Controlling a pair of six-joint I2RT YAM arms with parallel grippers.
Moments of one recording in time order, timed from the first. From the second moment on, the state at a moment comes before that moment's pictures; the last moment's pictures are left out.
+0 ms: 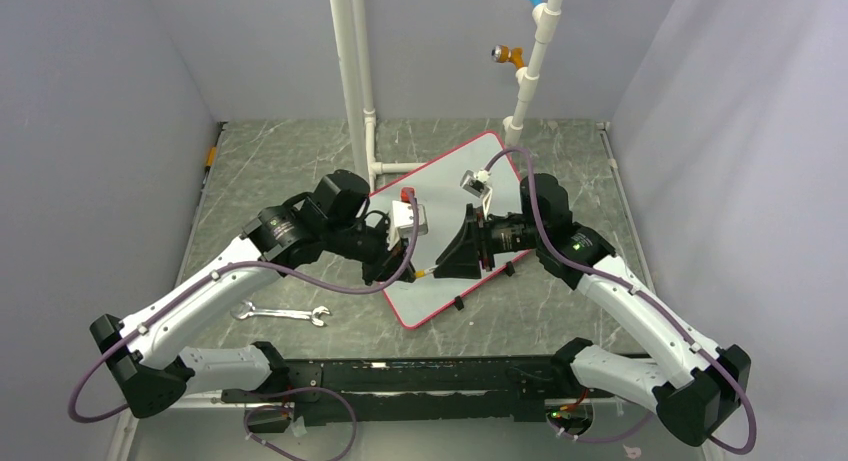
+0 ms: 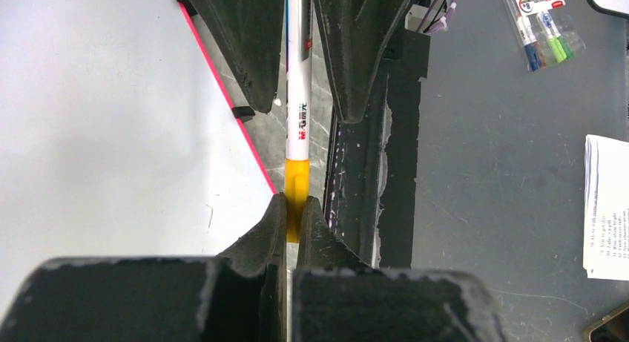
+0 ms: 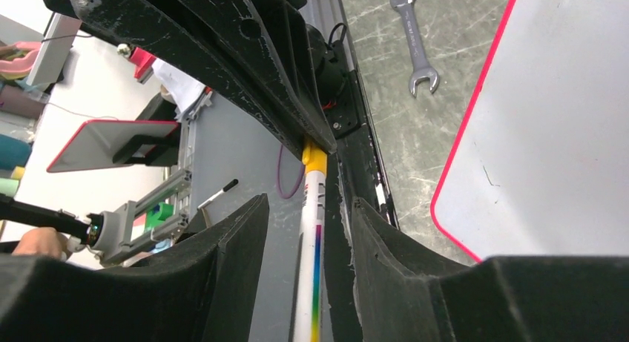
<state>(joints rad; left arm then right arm) -0.84 1.18 1.29 -0.79 0.62 0.20 0.59 1.02 0.95 -0.30 -0.98 0.38</state>
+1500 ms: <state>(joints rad) -0.84 1.13 1.23 -0.75 0.57 0.20 0.59 1.02 0.95 -0.30 -0.92 0.38</state>
